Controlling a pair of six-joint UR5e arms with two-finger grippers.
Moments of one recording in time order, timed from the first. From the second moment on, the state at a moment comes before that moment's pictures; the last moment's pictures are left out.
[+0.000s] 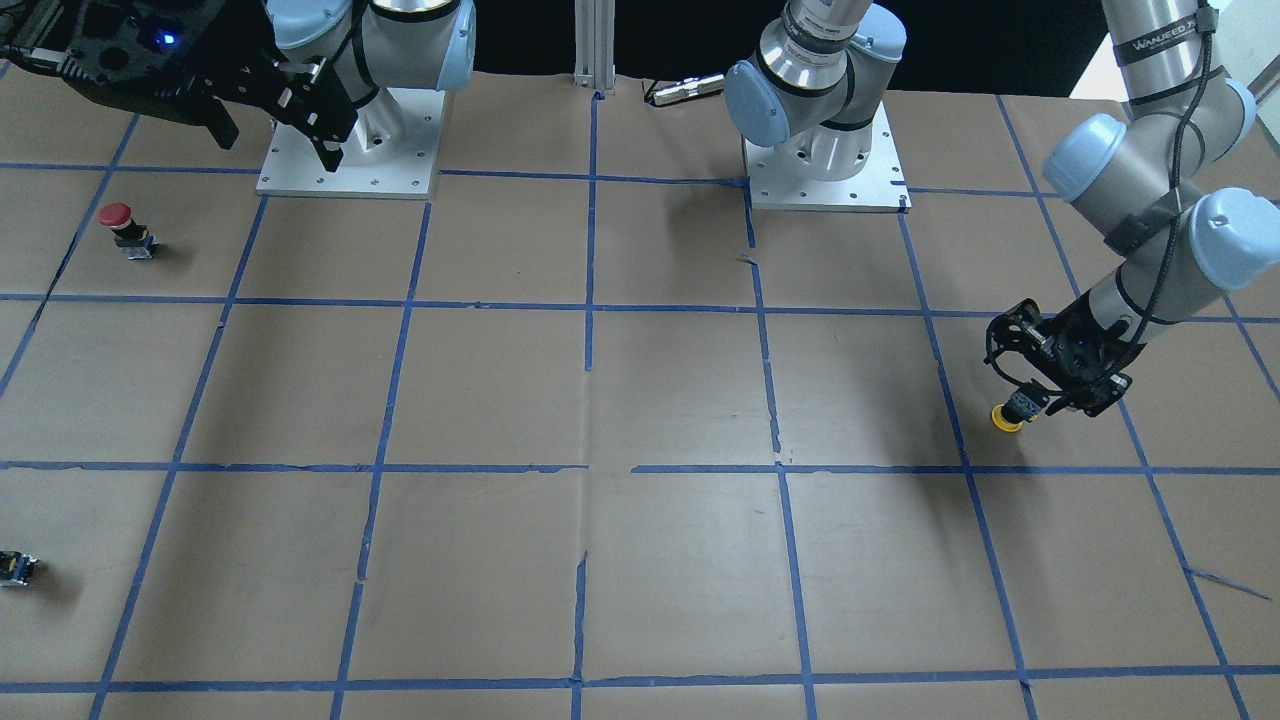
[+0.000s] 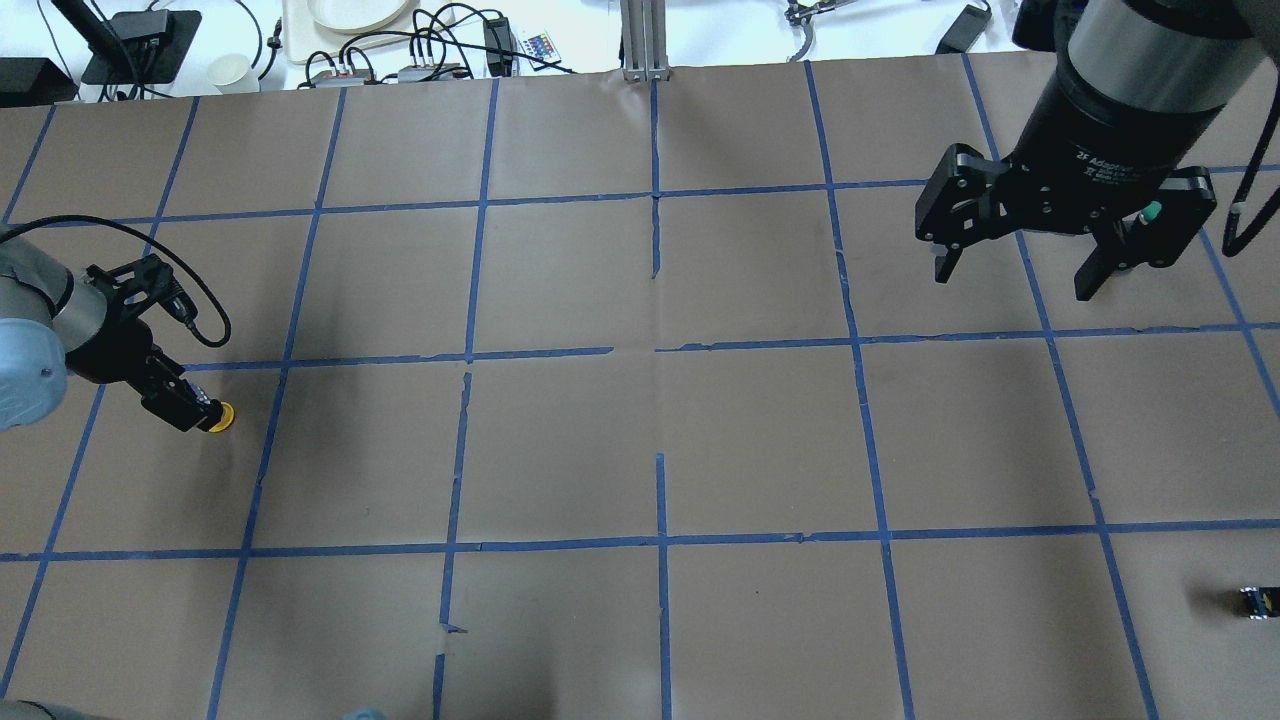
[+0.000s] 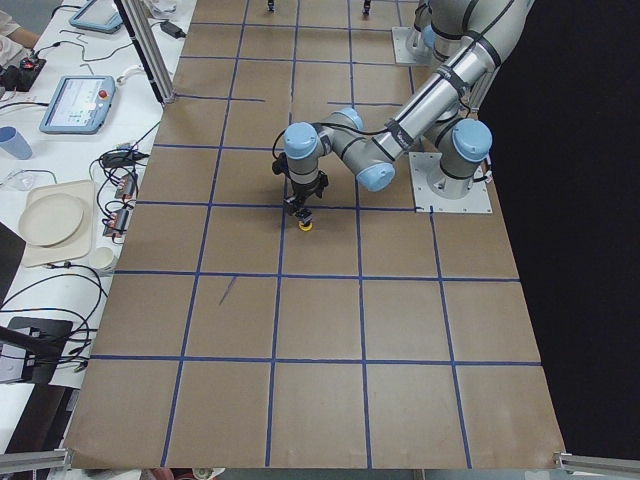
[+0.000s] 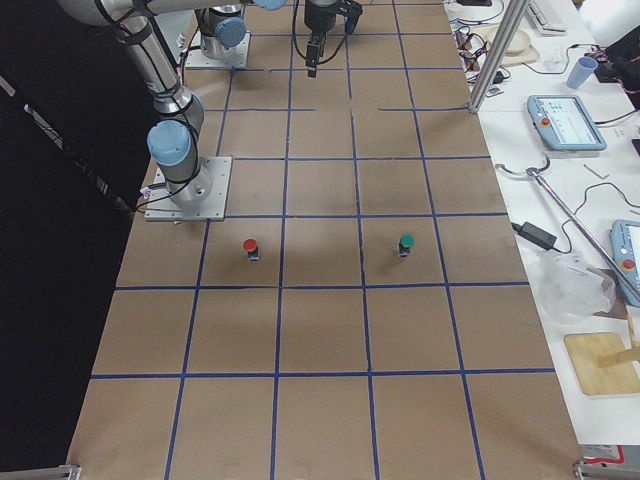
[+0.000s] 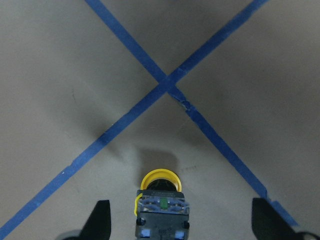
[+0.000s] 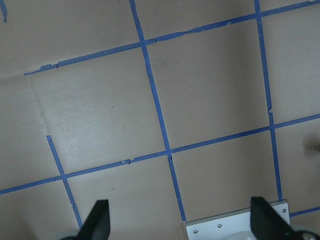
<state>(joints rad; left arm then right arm) -0.98 -1.78 -2.00 -1.03 1.55 1.42 1.55 -1.69 1.56 -1.36 -1.59 0.20</state>
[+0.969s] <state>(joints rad) -0.98 -1.84 -1.94 -1.05 1.62 1.45 1.55 -1.69 1.57 -1.36 -1.58 0.20</state>
